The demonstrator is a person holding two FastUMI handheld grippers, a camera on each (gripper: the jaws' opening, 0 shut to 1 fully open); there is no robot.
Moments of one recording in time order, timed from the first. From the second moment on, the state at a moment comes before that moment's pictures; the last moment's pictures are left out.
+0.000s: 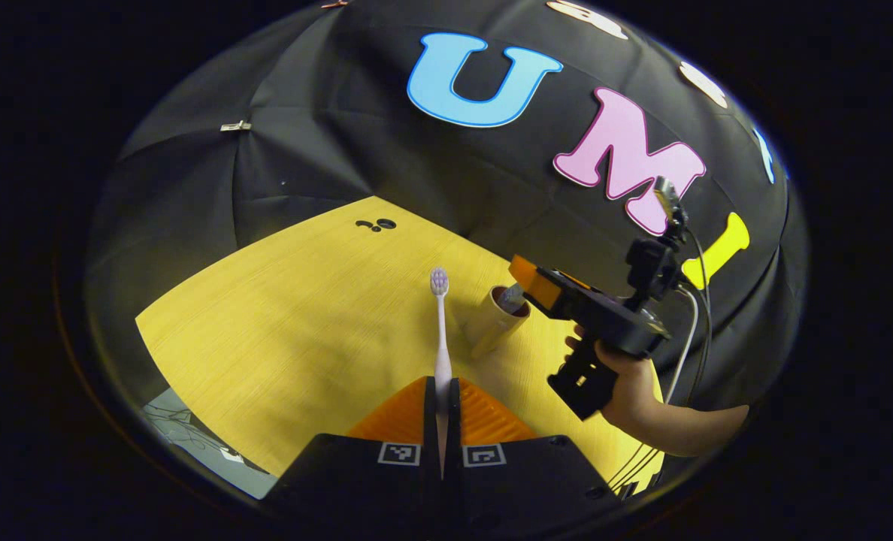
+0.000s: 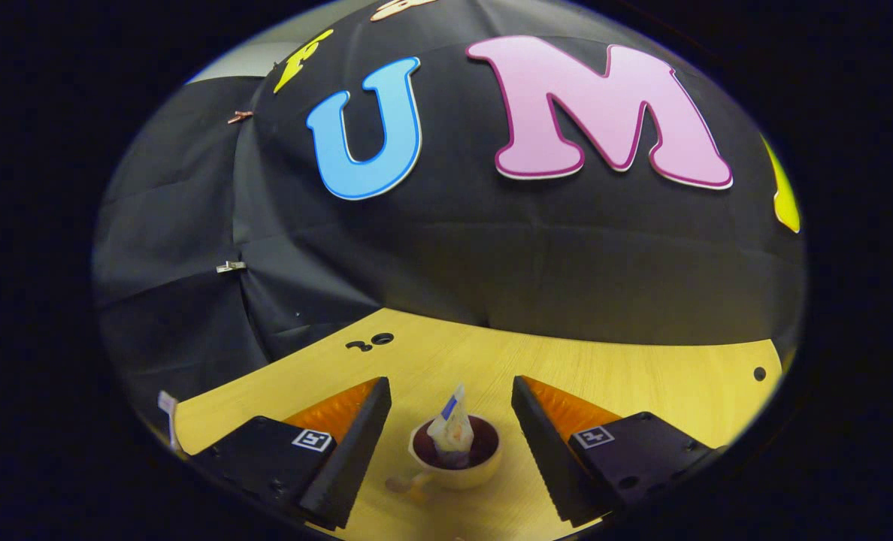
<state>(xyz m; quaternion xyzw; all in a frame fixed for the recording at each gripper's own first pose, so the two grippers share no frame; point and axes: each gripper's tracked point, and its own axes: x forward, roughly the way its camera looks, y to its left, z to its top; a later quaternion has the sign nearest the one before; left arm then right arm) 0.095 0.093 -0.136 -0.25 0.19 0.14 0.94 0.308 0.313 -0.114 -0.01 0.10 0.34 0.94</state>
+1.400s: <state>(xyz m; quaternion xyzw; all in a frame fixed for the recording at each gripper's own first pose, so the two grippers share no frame) 0.359 0.053 -0.074 -0.07 -0.08 0.02 0.99 0.286 0.035 -0.177 -0.05 0.17 0.19 0.97</state>
